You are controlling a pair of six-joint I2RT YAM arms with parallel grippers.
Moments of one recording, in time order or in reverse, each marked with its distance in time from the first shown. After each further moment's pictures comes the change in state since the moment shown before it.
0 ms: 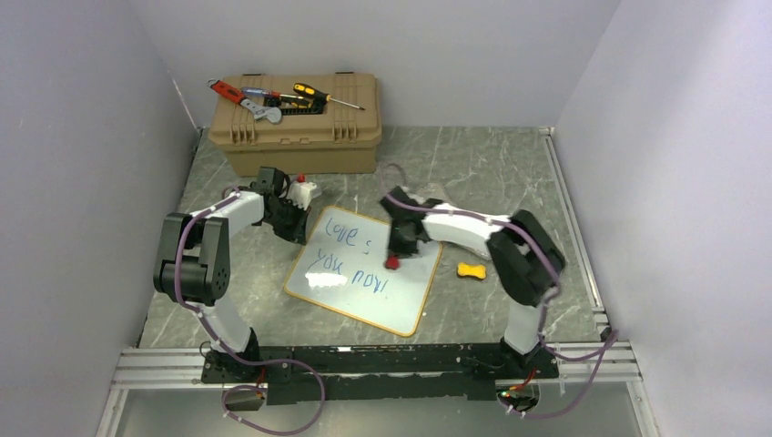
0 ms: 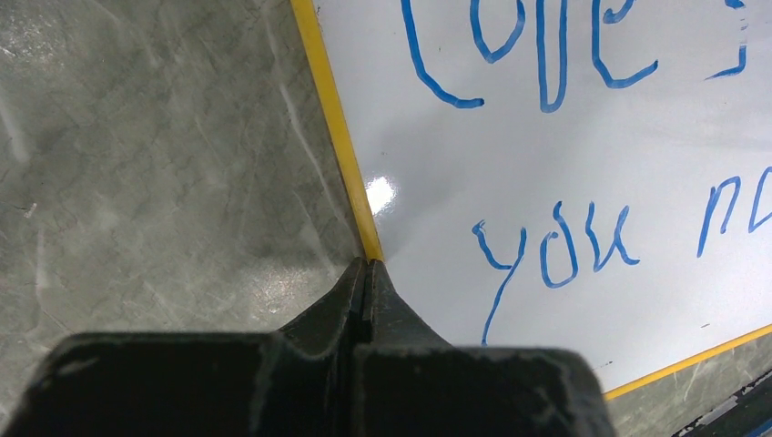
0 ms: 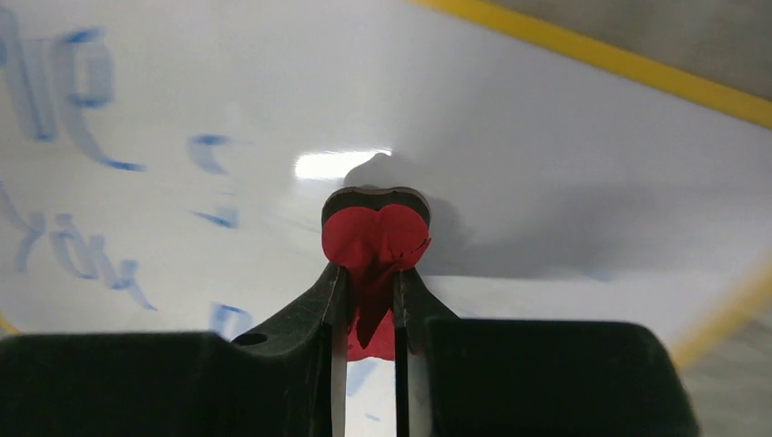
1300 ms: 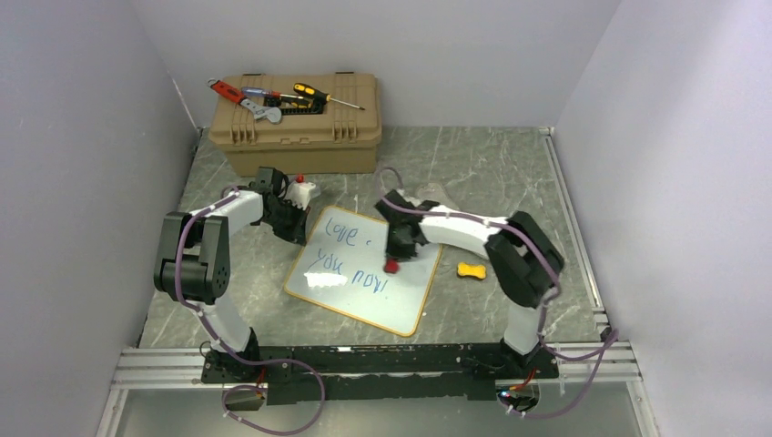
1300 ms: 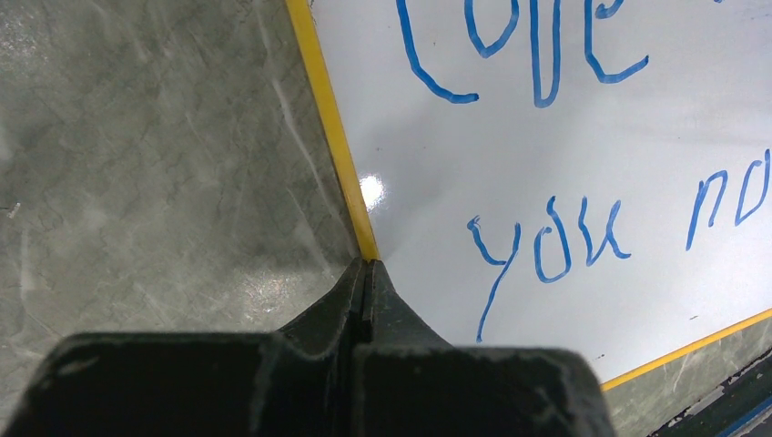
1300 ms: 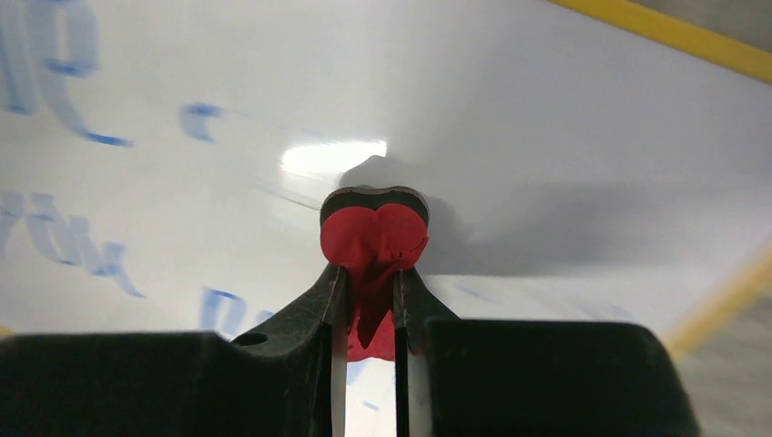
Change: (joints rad) left arm 0.007 0.009 0.006 -0.016 0.028 0.003; right arm 0.014 -0.009 -0.018 0.007 -0.005 0.006
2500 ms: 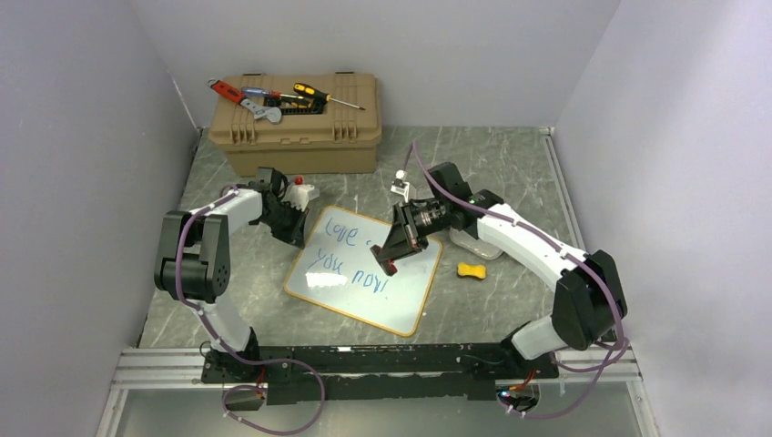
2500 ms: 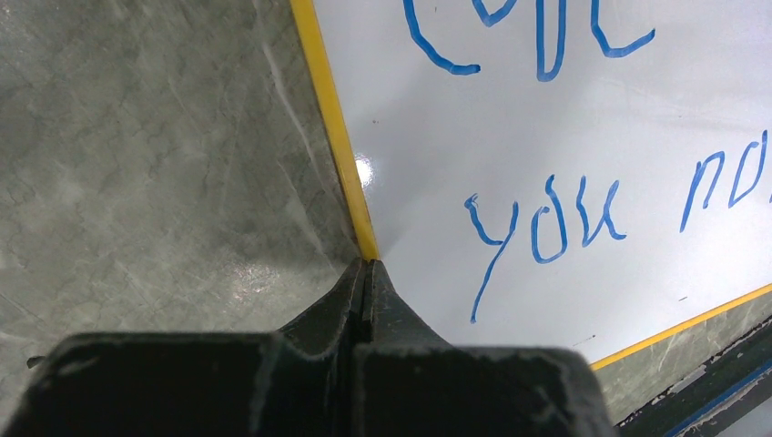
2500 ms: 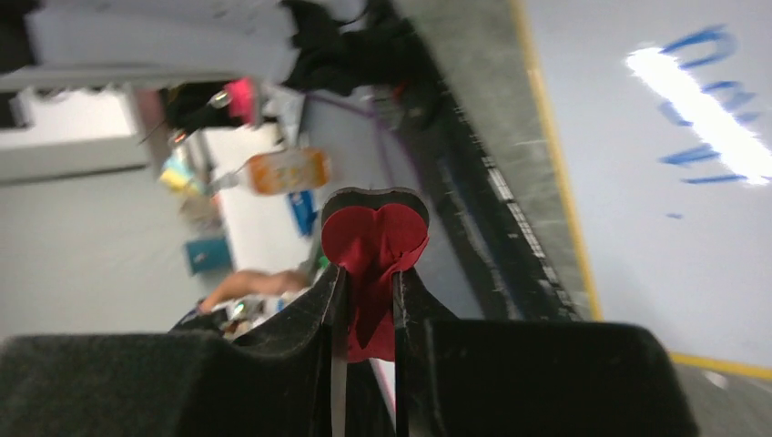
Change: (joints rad) left arm 0.008 0.006 0.018 -0.063 0.004 0.000; right arm -0.216 -0.436 -0.130 0.000 -1.014 -0.317
